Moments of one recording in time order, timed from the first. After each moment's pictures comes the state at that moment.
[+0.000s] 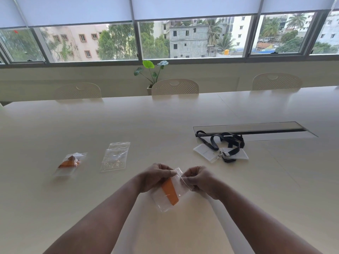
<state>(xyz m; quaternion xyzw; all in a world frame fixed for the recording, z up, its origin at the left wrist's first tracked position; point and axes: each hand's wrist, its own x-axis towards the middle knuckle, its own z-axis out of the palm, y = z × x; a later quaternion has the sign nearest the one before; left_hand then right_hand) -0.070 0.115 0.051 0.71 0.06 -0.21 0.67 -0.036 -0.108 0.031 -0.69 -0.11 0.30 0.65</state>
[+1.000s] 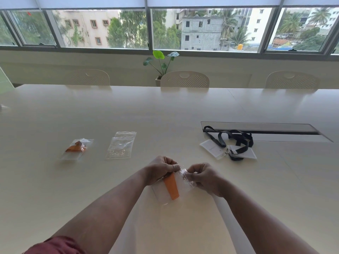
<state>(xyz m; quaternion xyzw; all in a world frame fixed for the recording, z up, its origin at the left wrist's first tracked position) -0.065 0.112 0.030 0.75 0.10 -0.13 0.65 -0.032 -0.104 0.018 -0.66 -0.13 0.34 0.66</state>
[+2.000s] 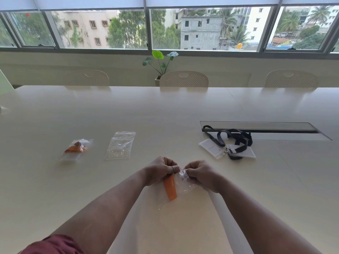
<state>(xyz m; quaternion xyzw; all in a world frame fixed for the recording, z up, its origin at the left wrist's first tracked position) -0.071 0.107 0.035 0.76 0.08 -0.15 0.63 -0.026 -0.090 0.023 -0.71 -0.09 0.31 0.63</state>
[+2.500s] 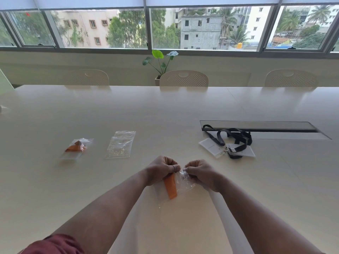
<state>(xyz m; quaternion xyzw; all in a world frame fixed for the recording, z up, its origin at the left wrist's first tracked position) -0.071 0.104 0.032 0.78 0.07 -0.13 0.61 -0.028 -0.092 0.025 -0.69 -0.08 0.33 0.65</state>
